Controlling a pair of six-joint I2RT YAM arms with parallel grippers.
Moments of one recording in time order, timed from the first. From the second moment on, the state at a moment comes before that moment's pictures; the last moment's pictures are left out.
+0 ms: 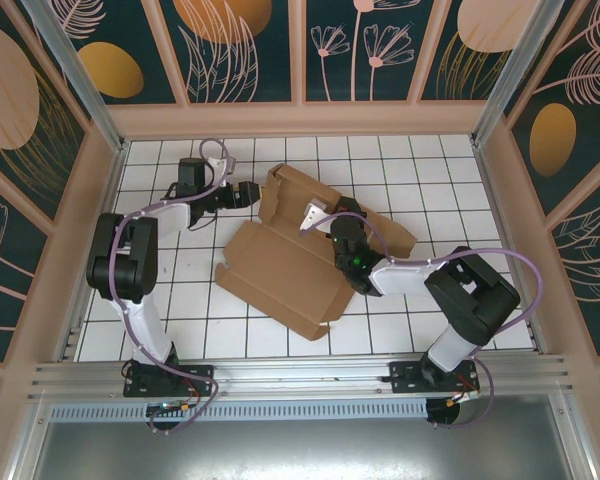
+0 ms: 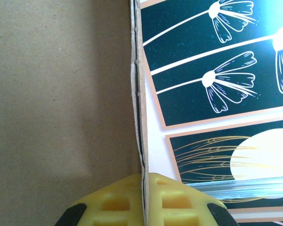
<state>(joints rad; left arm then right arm) -0.14 1.89 1.09 0.19 0.71 -0.33 0.79 1.62 0.68 0.77 0.77 -1.15</state>
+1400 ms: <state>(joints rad) -0.04 1.75 0.93 0.42 0.94 -0.03 0.78 1.65 0.73 0.66 0.76 -1.07</state>
